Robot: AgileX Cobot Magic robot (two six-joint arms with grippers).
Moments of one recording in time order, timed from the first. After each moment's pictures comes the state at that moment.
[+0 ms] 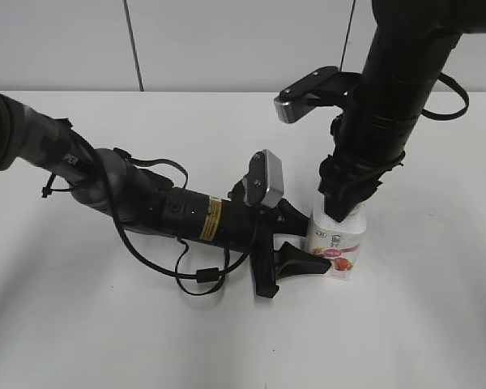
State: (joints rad) left arm -0.54 2.43 -1.31 1.38 -0.99 -0.59; right arm 0.50 1.86 -1.36 0.12 1.09 -0.37
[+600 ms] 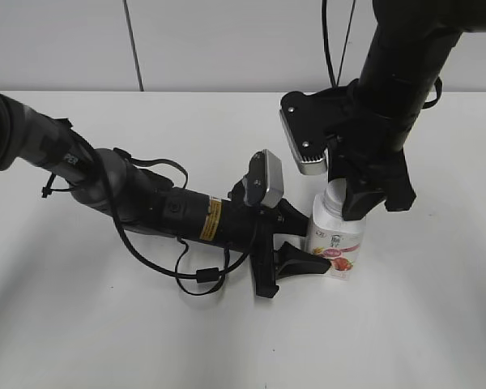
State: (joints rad) left arm -0.54 2.43 -1.31 1.38 -0.99 -0.59; right arm 0.50 1.86 -1.36 0.11 1.06 -1.37
